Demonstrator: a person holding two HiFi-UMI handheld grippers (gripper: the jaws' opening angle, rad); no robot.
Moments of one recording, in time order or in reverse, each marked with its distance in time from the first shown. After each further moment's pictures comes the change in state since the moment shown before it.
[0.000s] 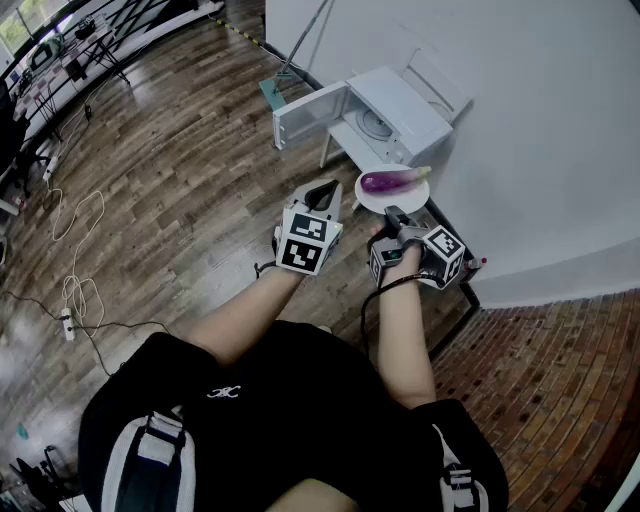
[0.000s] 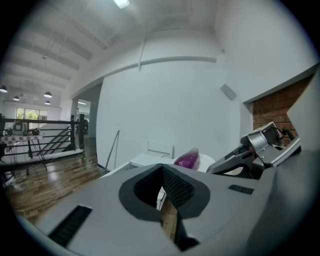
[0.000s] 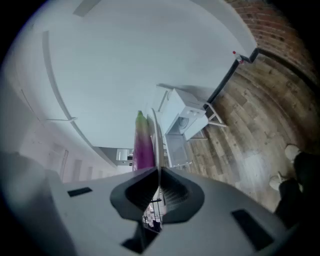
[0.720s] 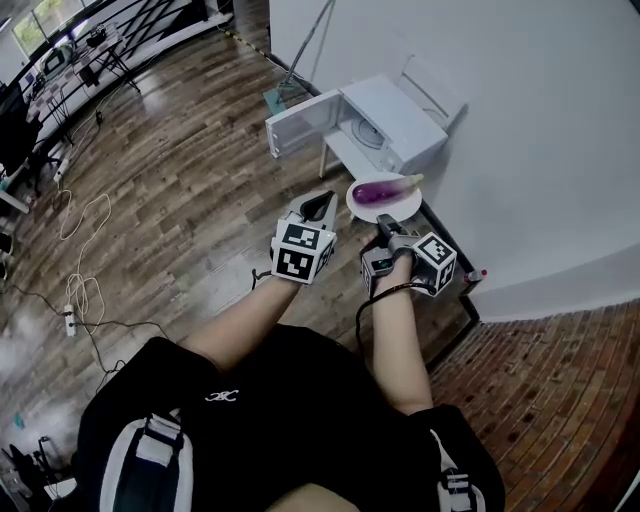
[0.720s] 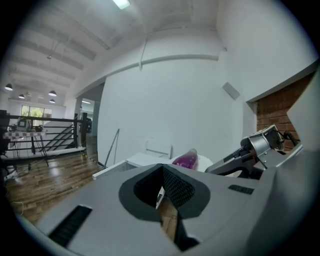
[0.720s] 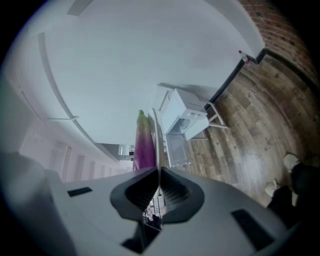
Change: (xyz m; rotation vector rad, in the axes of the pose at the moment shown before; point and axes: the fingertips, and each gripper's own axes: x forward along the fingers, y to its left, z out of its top) left arm 0.022 -0.061 -0.003 -0.047 -0.007 0.030; right arm -0.020 -0.016 0.046 -0.025 0.064 0.030
